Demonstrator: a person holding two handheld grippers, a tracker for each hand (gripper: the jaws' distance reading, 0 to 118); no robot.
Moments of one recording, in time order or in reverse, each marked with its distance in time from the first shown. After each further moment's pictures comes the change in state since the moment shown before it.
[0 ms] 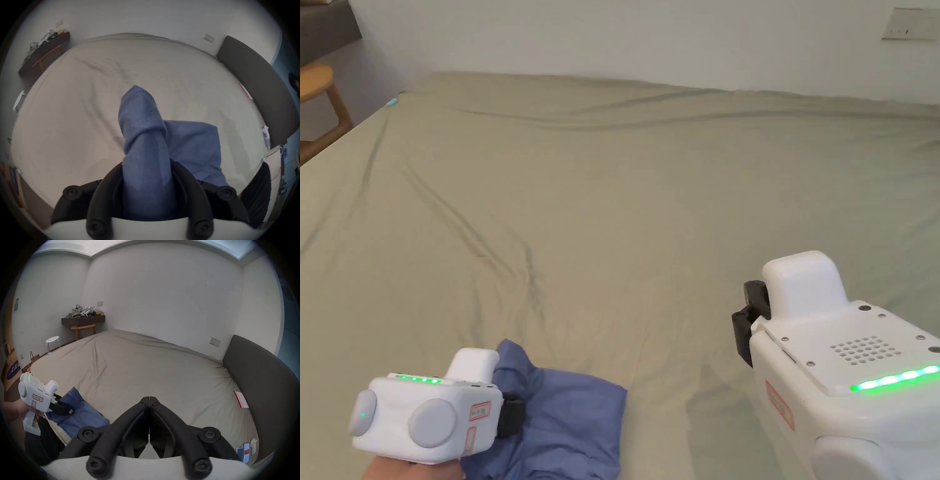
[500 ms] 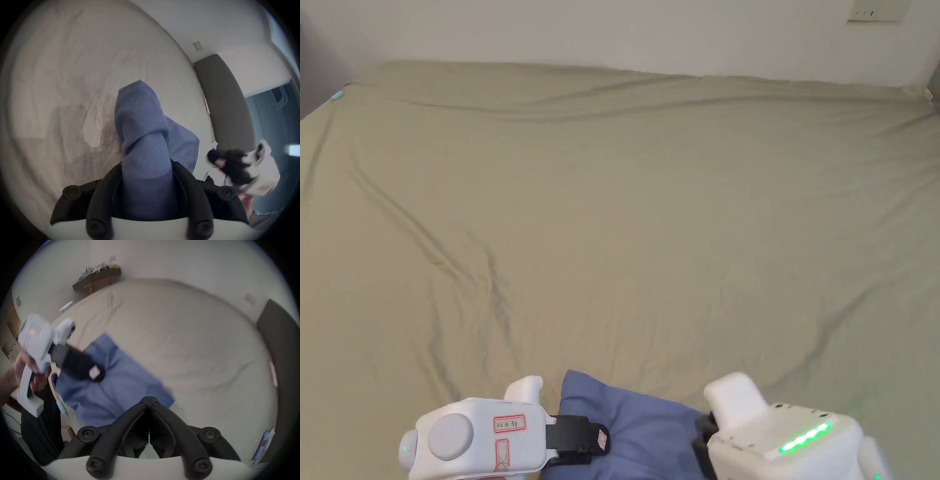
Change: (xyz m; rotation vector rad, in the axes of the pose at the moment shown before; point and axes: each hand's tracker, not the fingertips) left arm 0.076 0.015 -0.059 -0.138 -0.562 0.233; right arm 0.012 -0.097 -0.084 -0.395 0.226 0.025
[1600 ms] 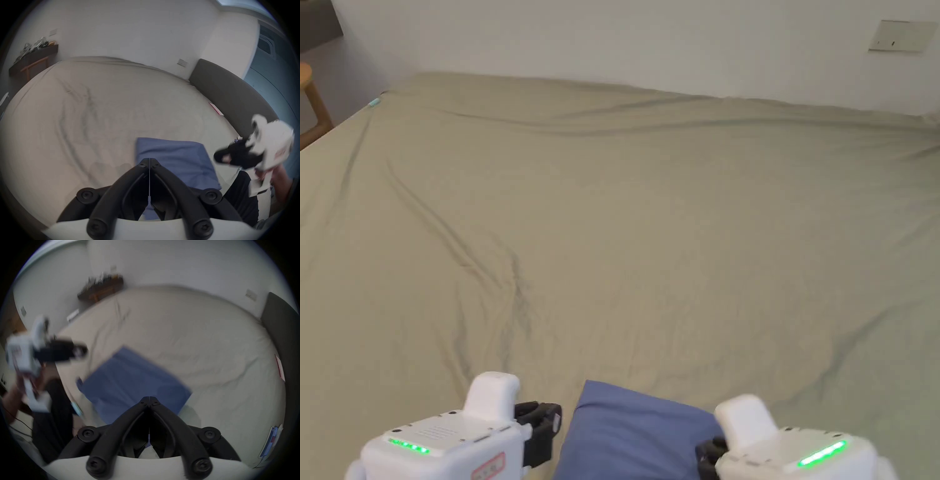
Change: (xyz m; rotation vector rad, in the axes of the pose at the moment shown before) left arm -0.008 -0.030 0.074 0.339 0.237 -0.317; right arm -0.023 -0.025 -0.031 -0.146 0.134 -0.010
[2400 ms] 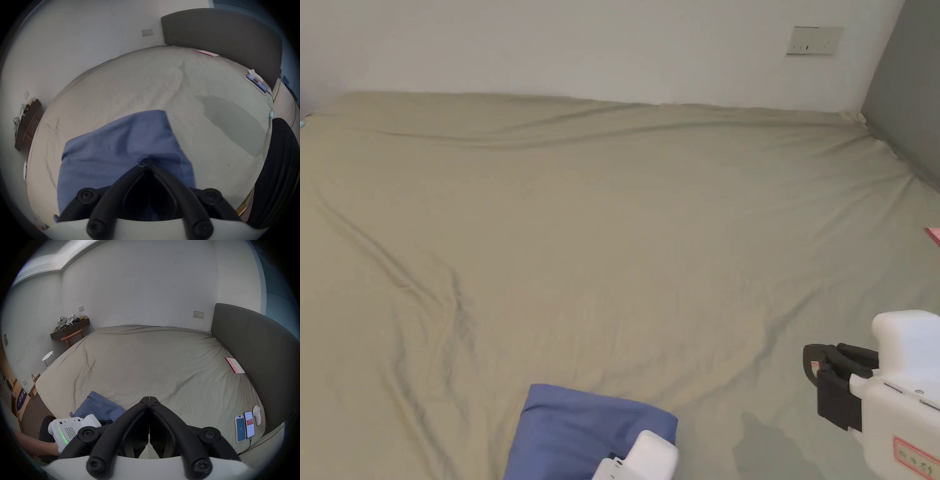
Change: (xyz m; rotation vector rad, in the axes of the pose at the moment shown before) left arm 0.216 -0.071 -0.116 -0.145 0.195 -0.565; right arm 0.069 -0.025 0.207 0.439 -0.297 -0.267
